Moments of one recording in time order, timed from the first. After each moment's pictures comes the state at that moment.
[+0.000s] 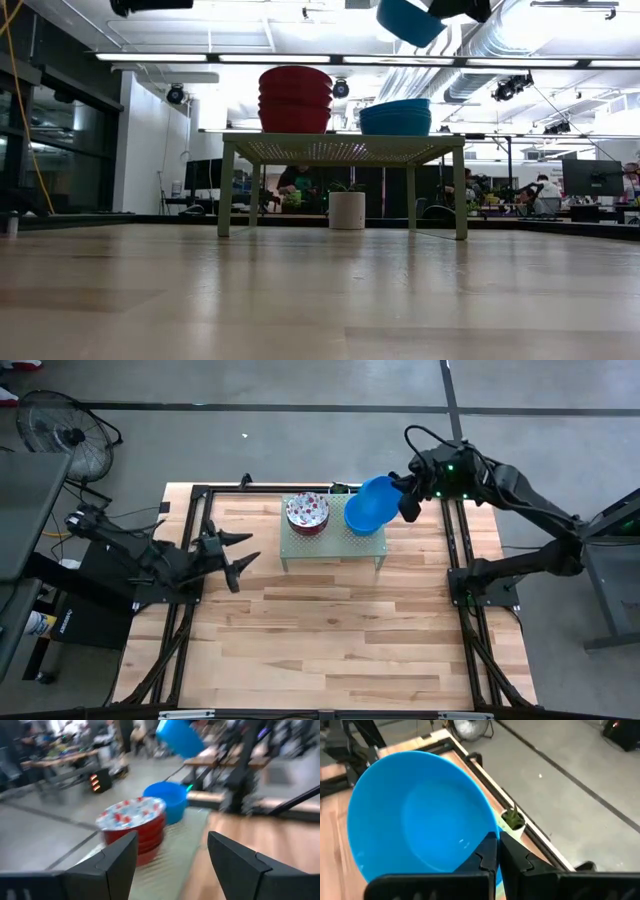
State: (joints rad) left arm -0.48 0.68 0.69 -0.15 -0.96 -0.07; right arm -0.45 1.17 1.49 -0.89 0.07 0.09
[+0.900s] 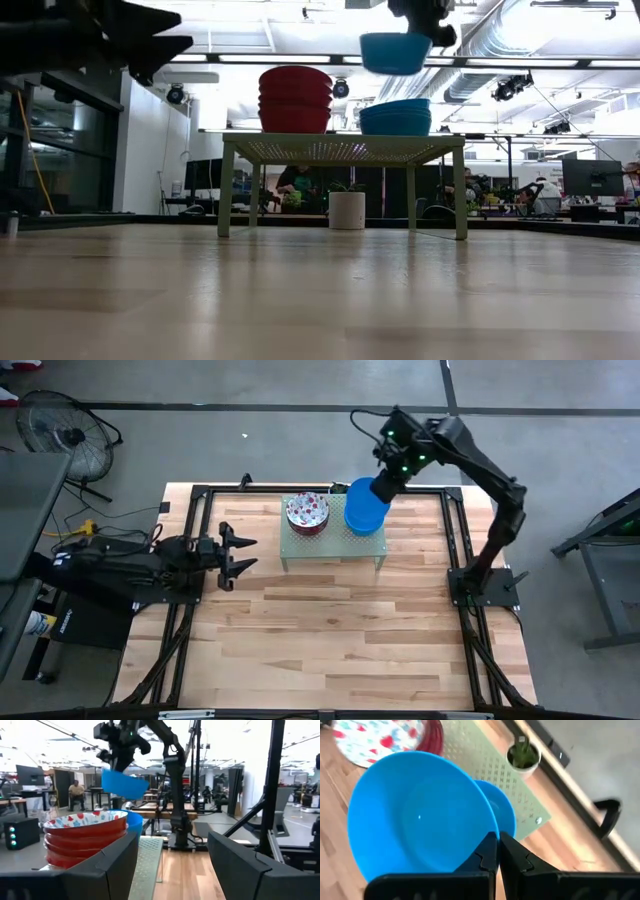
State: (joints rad) left arm 0.01 0.39 0.10 0.58 -0.10 0.01; right arm -0.59 1.73 2.14 -1.50 -0.12 0.09
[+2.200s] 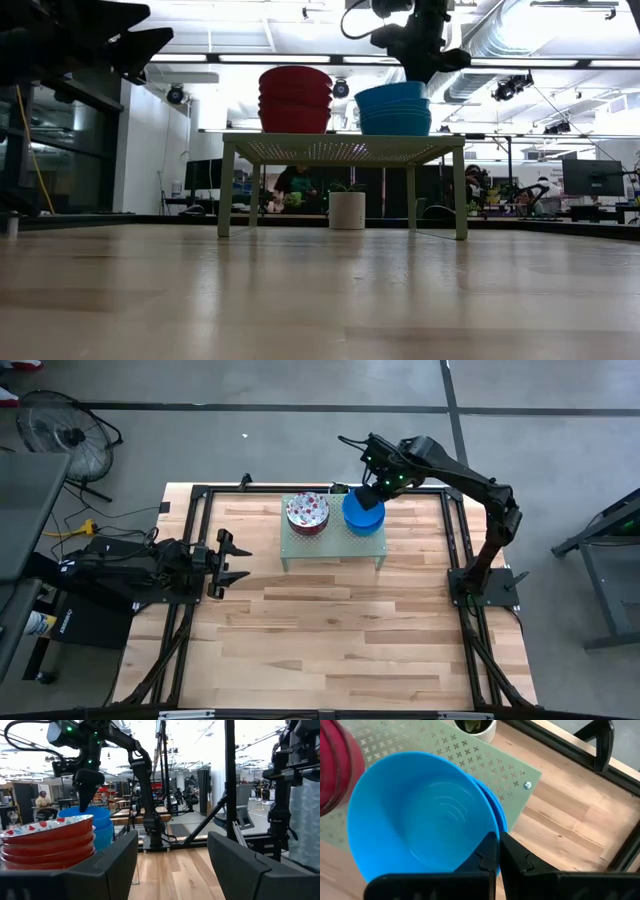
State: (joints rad) left arm 0.01 0.20 0.01 0.47 0.08 0.05; right arm -0.53 1.75 1.91 -1.43 0.07 0.56
